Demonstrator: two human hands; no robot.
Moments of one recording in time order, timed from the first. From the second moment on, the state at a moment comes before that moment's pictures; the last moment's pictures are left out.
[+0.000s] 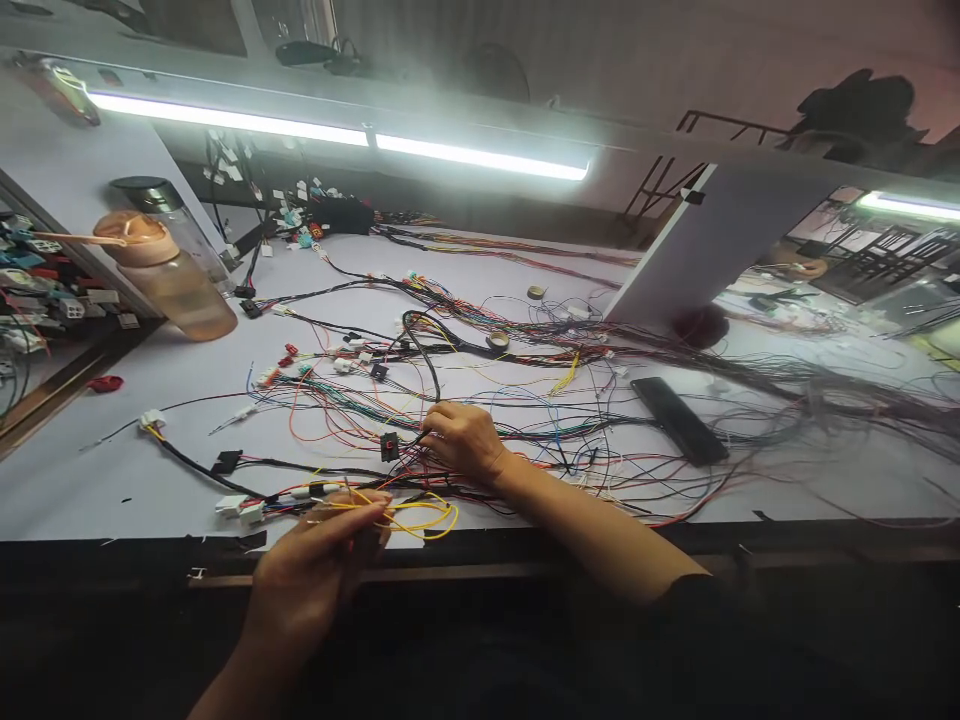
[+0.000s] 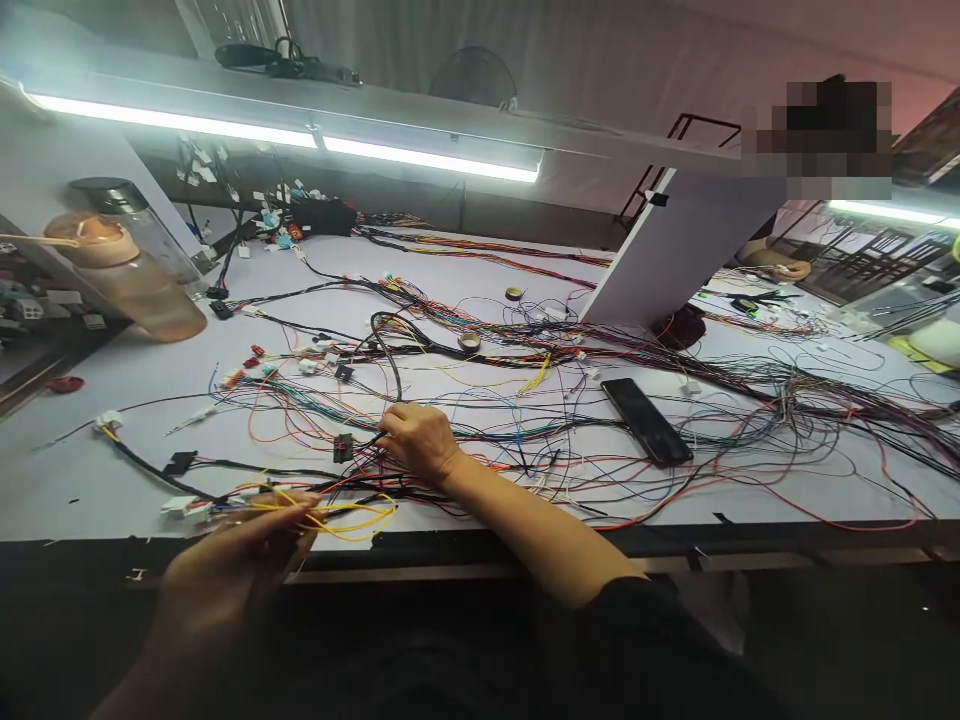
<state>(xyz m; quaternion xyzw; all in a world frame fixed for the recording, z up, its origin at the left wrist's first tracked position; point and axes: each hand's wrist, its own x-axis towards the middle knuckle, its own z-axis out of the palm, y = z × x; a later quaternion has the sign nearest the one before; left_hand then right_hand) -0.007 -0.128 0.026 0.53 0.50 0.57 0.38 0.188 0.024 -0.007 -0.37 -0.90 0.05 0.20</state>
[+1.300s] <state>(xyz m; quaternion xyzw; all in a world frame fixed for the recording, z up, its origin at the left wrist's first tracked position) 0.028 -0.127 0.045 0.76 0.35 0.47 0.28 0.152 0.055 0.033 -0.38 -0.89 0.14 0.22</state>
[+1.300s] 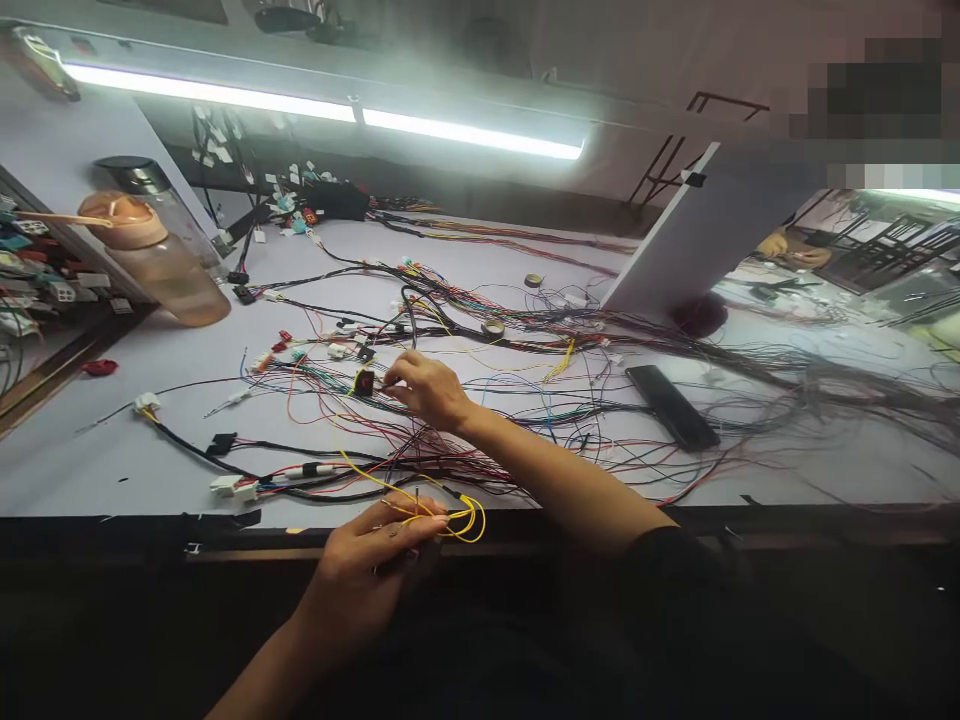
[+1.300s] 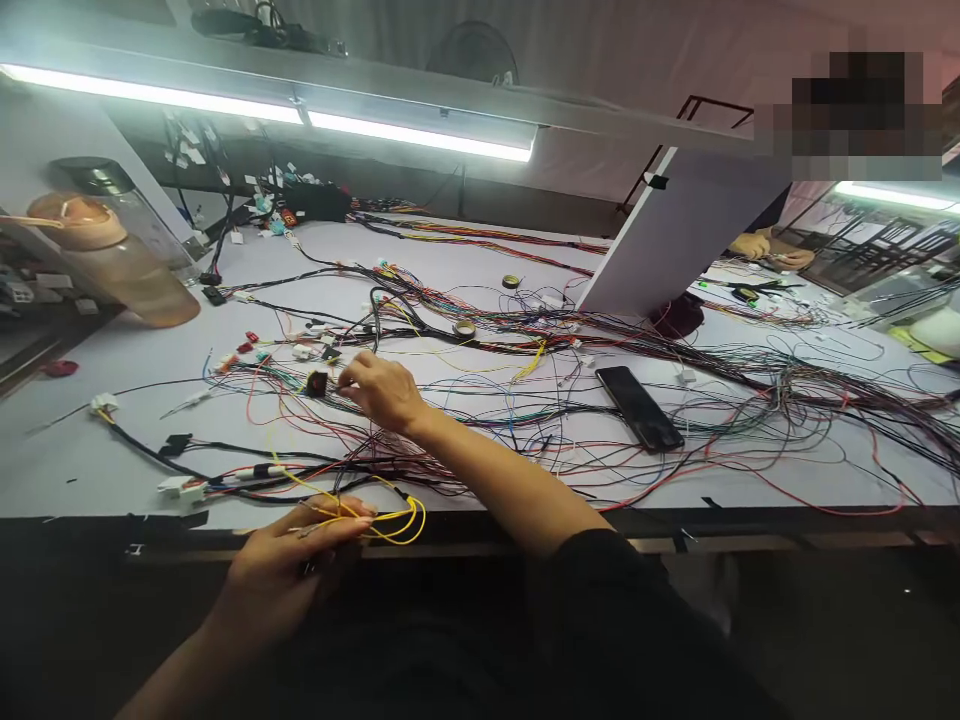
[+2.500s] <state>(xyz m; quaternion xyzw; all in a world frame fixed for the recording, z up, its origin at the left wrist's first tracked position) 0.031 -0.112 0.050 0.75 0.34 0.50 0.26 0.127 0.021 0.154 -0.20 -0.55 0.78 0.25</state>
